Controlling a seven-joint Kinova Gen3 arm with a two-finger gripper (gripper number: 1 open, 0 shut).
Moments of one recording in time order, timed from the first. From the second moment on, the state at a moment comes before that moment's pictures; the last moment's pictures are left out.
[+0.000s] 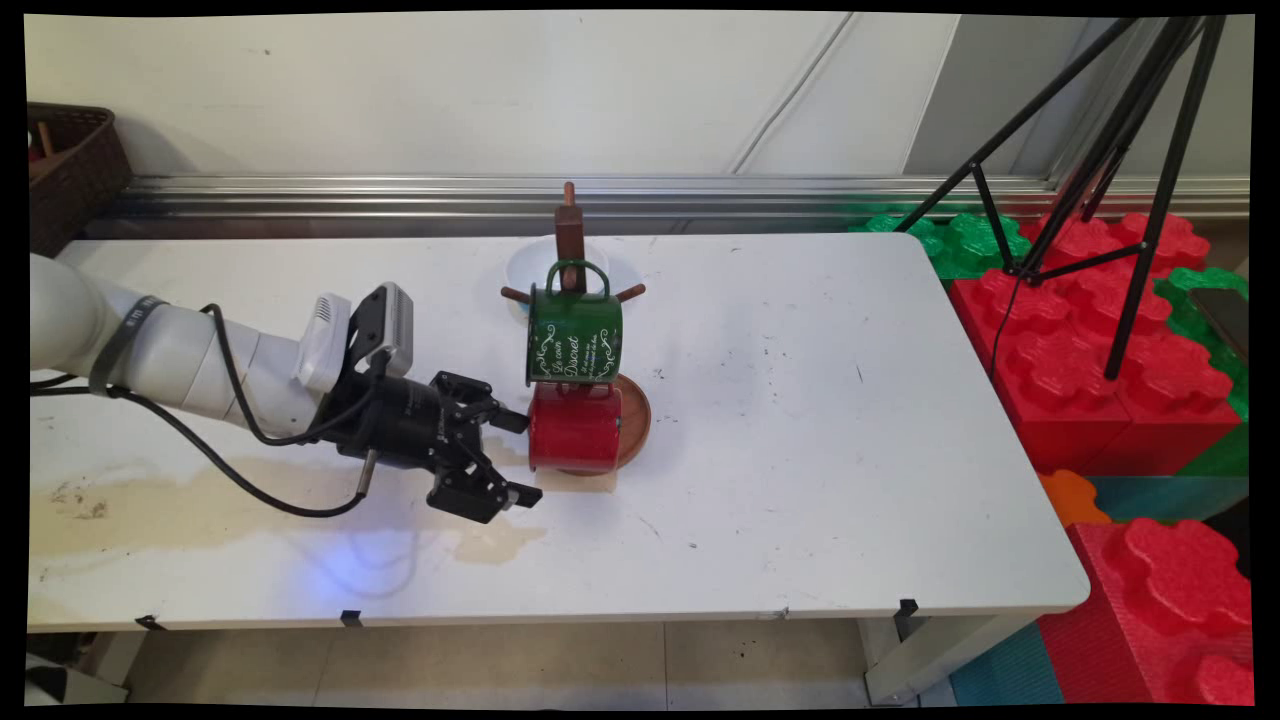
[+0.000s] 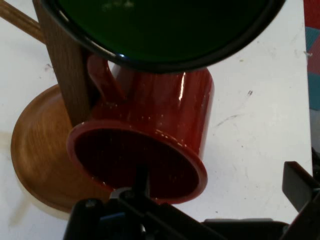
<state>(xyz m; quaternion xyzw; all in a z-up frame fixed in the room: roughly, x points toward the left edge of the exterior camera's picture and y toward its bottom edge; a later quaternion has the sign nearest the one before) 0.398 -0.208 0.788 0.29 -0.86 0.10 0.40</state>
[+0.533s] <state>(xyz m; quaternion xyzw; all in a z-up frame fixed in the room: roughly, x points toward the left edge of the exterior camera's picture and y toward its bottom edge) 0.396 -0.208 0.780 0.30 -0.85 0.10 0.41</state>
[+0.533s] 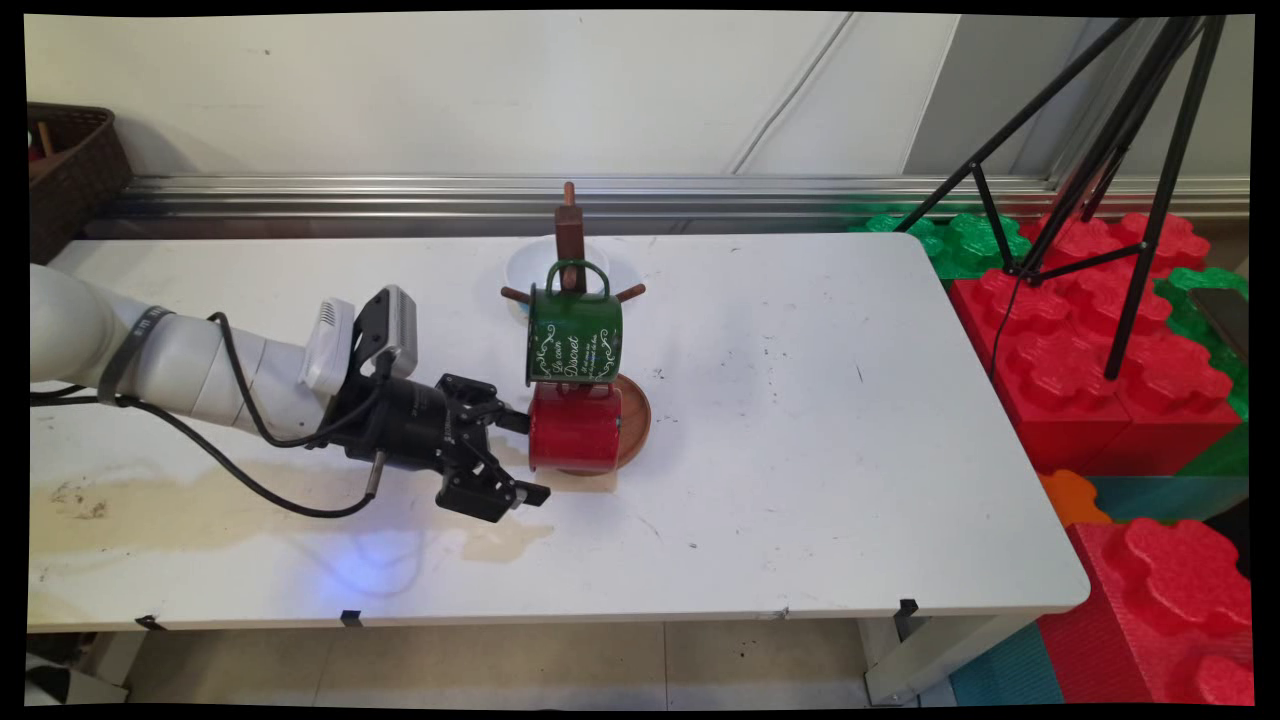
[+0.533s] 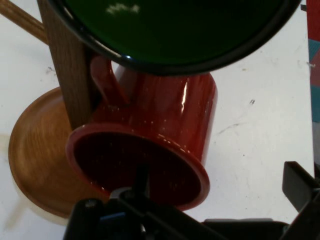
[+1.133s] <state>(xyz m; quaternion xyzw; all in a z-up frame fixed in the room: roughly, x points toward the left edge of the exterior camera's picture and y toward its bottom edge) 0.394 -0.209 0.772 0.31 -0.85 0.10 0.42</state>
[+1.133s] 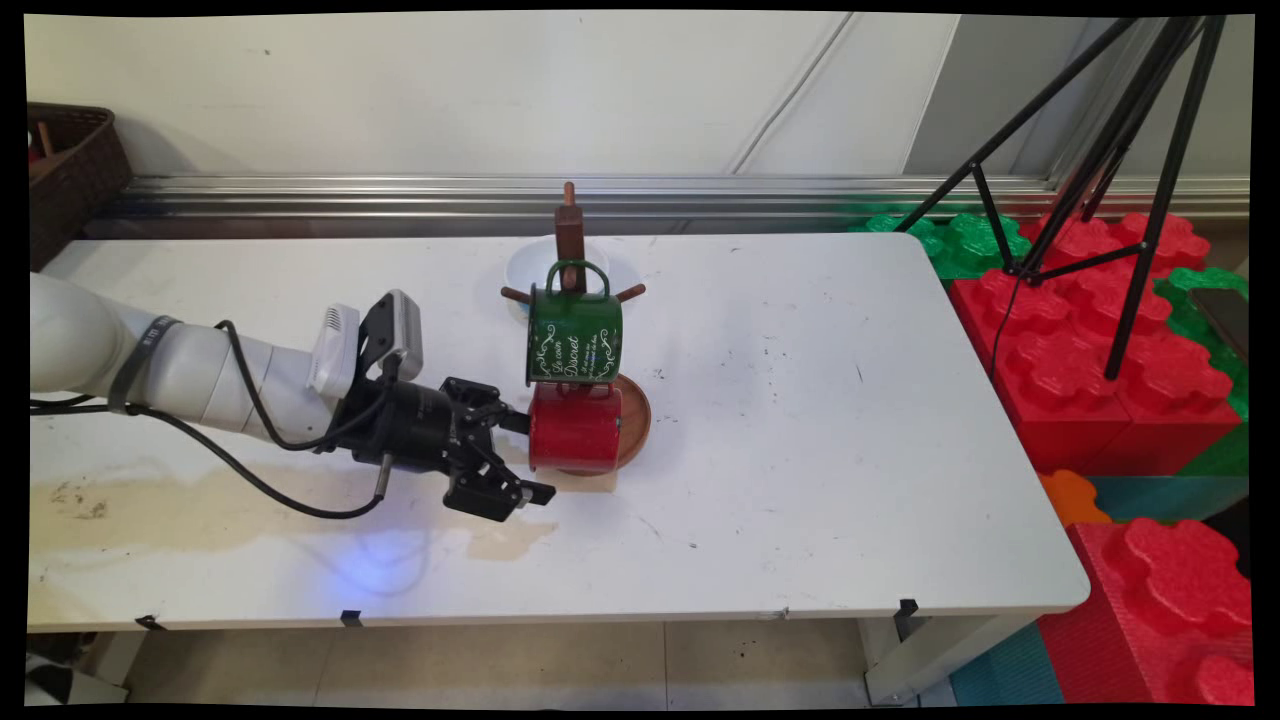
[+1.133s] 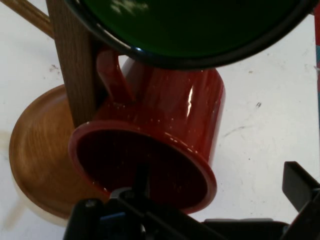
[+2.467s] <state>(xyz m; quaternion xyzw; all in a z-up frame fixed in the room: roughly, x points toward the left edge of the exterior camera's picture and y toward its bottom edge) 0.390 -0.209 0.769 0.32 -0.84 0.09 0.43</state>
